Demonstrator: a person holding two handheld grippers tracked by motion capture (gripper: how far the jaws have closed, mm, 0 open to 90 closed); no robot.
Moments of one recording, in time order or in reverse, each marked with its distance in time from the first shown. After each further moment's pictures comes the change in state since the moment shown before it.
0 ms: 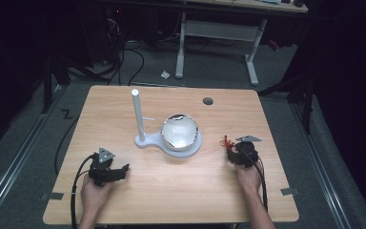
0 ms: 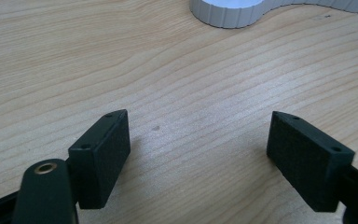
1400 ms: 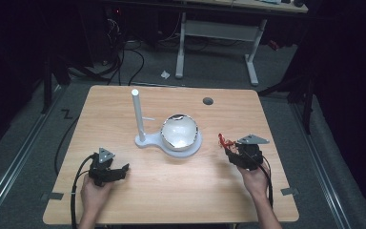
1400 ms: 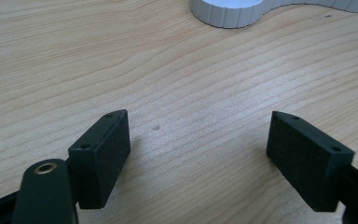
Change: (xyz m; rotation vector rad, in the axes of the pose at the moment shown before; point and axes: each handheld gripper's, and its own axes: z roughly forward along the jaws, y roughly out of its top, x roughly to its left) left arm 0.000 0.000 0.000 0.000 0.000 0.000; right arm 0.014 0.013 -0.064 -0.117 0.133 -0.135
